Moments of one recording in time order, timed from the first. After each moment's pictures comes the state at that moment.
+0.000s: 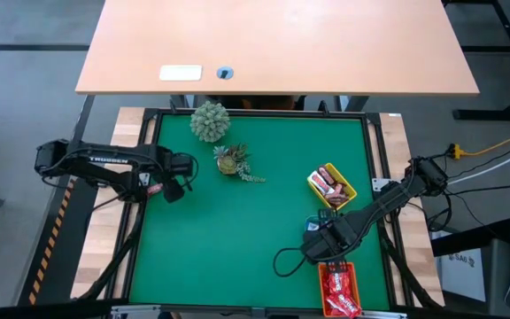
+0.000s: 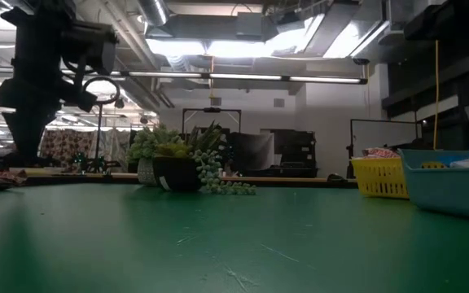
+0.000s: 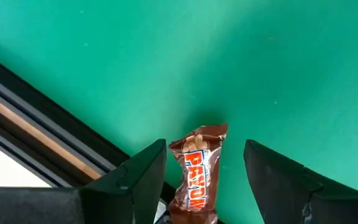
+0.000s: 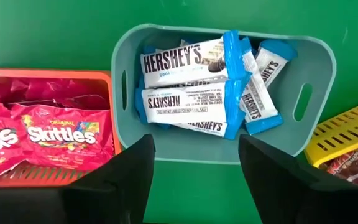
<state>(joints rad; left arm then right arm) 0.18 1.12 0.64 -1.16 -0.19 -0.46 0.58 1.72 1.42 -1.29 -0.06 0.48</state>
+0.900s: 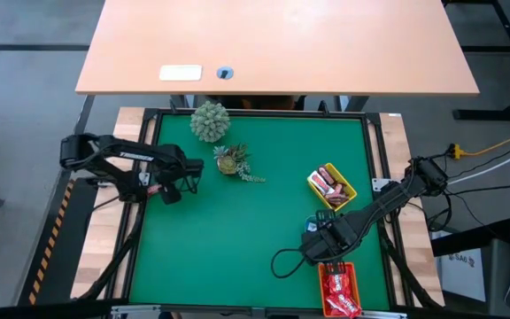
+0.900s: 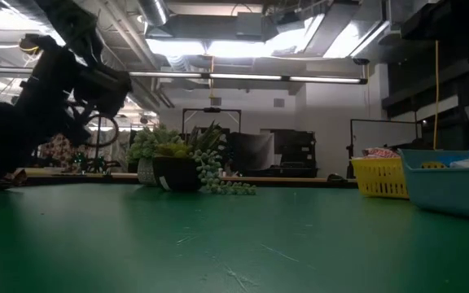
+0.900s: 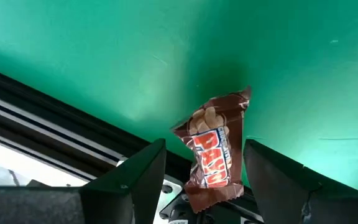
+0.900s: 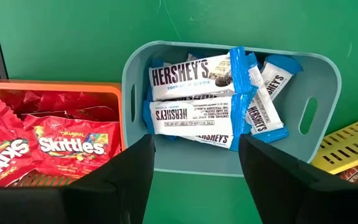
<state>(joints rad) 0.26 1.41 0.64 -1.20 -0.14 -0.25 0.58 1.73 1.42 -1.25 -0.06 0.48</state>
